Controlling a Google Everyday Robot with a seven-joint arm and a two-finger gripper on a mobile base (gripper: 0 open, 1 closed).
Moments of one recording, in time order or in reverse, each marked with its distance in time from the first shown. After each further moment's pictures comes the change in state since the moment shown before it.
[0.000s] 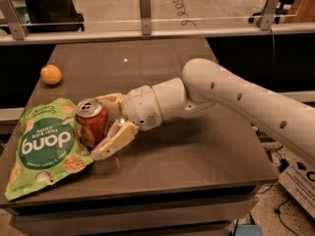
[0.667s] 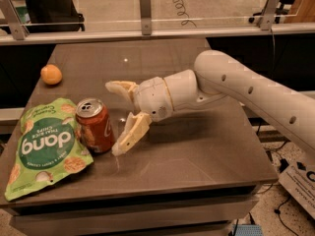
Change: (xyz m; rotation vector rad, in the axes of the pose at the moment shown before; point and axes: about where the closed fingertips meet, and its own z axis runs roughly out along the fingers) arm 0.000 -0.014 -0.029 0.028 0.017 -0.020
